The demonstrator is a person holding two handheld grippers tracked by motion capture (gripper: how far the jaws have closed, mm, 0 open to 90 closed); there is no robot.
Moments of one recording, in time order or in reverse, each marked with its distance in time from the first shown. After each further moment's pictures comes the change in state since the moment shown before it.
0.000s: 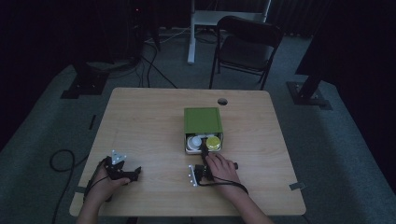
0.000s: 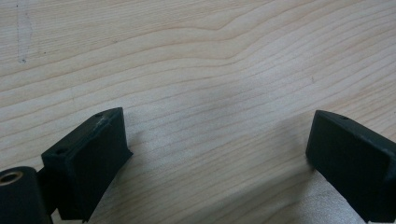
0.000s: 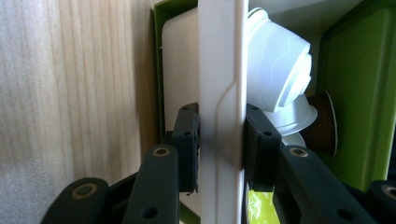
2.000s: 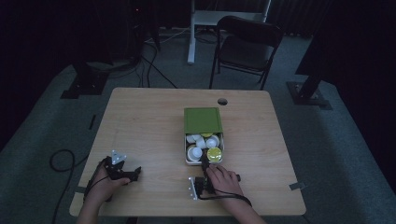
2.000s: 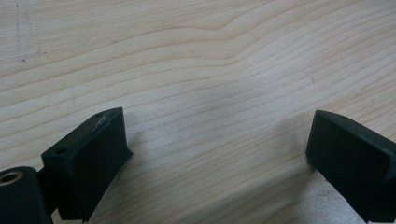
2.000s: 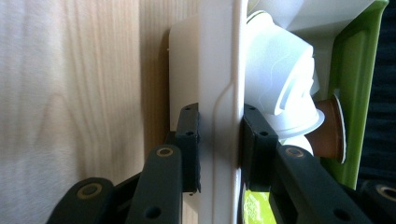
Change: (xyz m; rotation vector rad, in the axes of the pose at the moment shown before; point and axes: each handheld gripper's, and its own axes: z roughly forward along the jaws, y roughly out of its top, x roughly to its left) left arm 0.000 0.000 0.000 0.000 0.000 0.000; right arm 0.006 0.008 -0.044 -0.001 0.071 -0.006
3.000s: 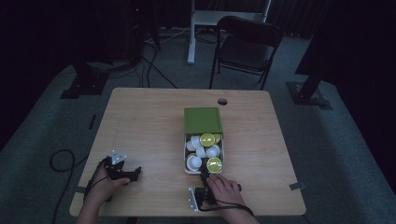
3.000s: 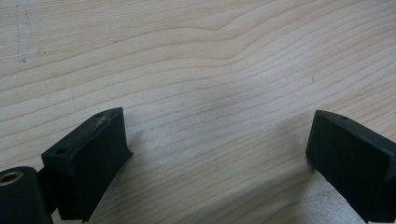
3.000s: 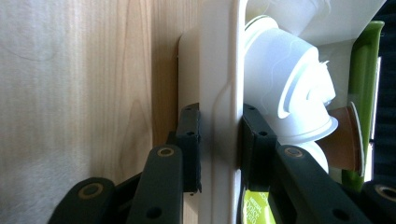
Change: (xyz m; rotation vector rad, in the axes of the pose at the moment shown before) left arm 0.000 0.000 0.000 0.001 0.000 0.000; right arm 0.012 0.005 -0.029 -0.036 0.052 0.026
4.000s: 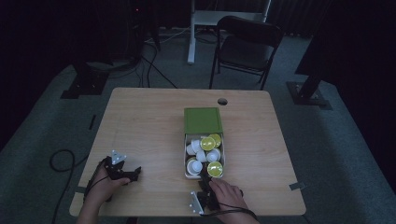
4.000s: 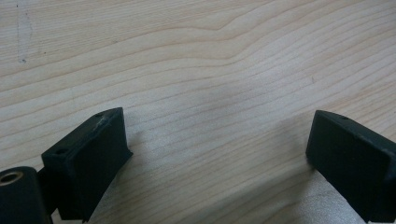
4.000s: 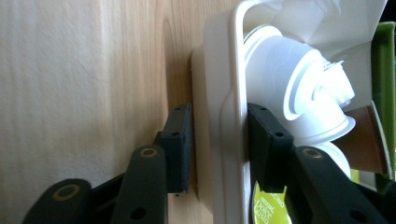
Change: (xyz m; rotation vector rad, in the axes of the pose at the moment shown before) left arm 0.000 0.000 0.000 0.000 0.000 0.000; right arm -0.004 -0.002 -0.021 -0.069 0.126 0.108
